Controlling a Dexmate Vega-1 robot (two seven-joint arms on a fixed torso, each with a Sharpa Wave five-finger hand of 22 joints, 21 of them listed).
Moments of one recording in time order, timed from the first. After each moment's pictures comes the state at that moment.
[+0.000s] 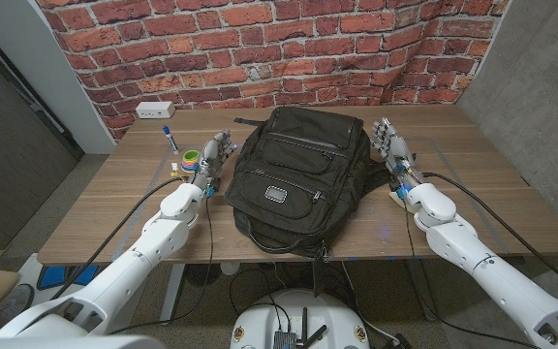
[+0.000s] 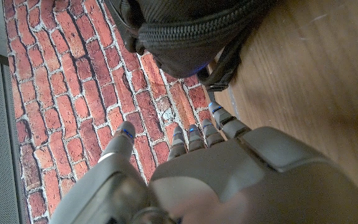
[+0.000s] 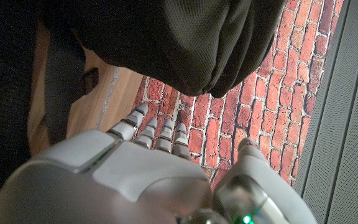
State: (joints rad) left arm 0.88 0.50 0.38 -1.32 -0.63 -0.27 0.03; left_hand 0.10 0.11 0.57 -0.12 0.17 0.05 -0.06 0.18 0.17 -0.01 -0.05 0.19 0.17 0.01 -0.03 0.17 0.17 0.18 -0.04 0.18 0.17; right arm -0.95 -0.57 -0.36 -1.41 0.56 0.37 -0.03; right_hand 0.04 0.08 0.33 -0.01 0.19 0.06 -0.05 0.18 0.17 0.07 -0.01 0.18 0.18 -0.06 -0.02 0.21 0.28 0.14 -0.02 0.18 0.17
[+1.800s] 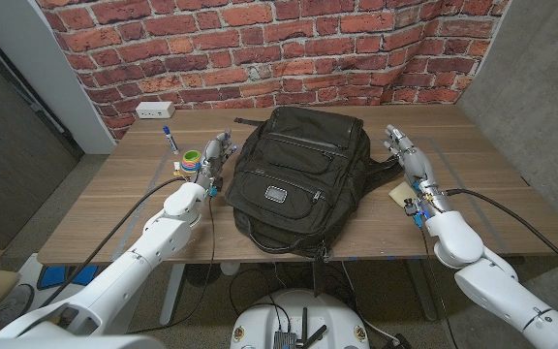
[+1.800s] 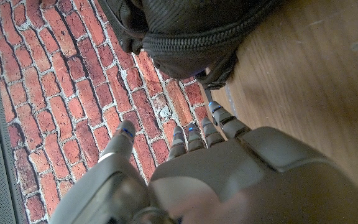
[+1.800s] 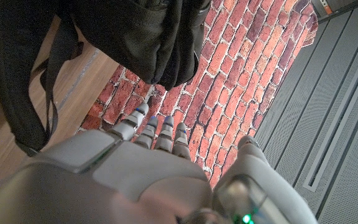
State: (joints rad) left arm 0.91 0.52 0.38 -1.42 -0.60 -0.20 0.13; left_hand 0.10 0.11 0.58 -0.13 0.17 0.05 -0.06 0.18 0.17 0.01 -0.06 0.19 0.17 0.01 -0.03 0.17 0.17 0.19 -0.04 0.18 0.17; right arm -1.32 -0.69 -0.21 -1.79 0.25 0.45 -0.29; right_hand 0.05 0.09 0.33 -0.03 0.19 0.06 -0.05 0.18 0.17 0.08 -0.01 0.19 0.18 -0.04 -0.03 0.22 0.27 0.13 -0.04 0.18 0.17
